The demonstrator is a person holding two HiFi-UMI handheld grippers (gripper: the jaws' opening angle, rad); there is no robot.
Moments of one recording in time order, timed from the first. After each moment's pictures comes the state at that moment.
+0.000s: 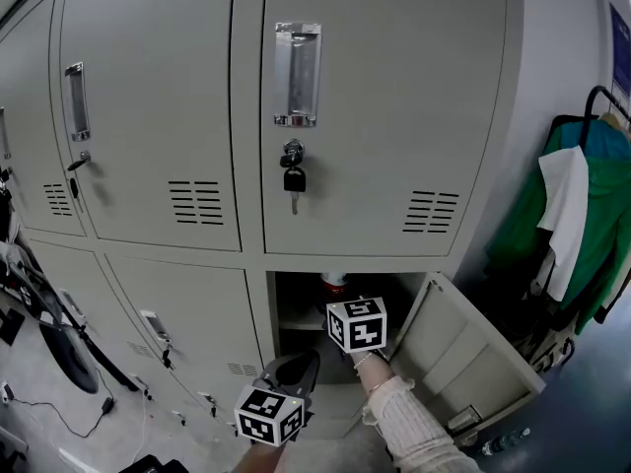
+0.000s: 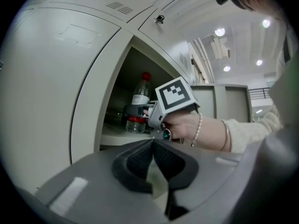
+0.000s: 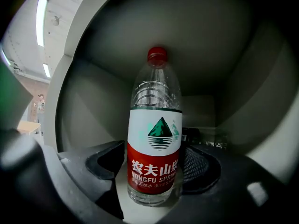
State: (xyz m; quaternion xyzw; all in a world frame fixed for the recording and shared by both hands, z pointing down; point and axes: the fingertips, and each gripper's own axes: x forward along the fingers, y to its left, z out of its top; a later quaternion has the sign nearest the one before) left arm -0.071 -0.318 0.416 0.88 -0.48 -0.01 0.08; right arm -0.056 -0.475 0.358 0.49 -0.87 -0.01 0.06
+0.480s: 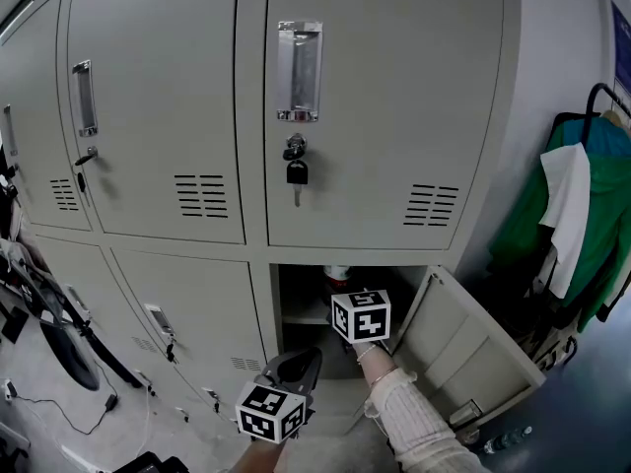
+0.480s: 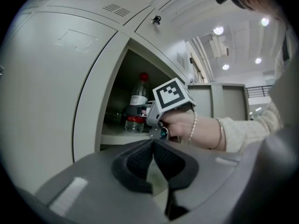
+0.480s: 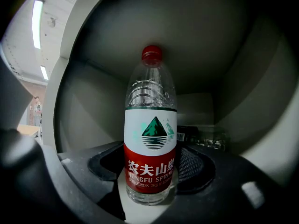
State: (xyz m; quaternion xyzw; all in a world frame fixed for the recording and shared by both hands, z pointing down) left arm -0.070 -0.309 0.416 0.88 -0.48 0.00 0.07; right arm -0.051 -0.478 0.359 0.49 -0.87 0.01 0.06
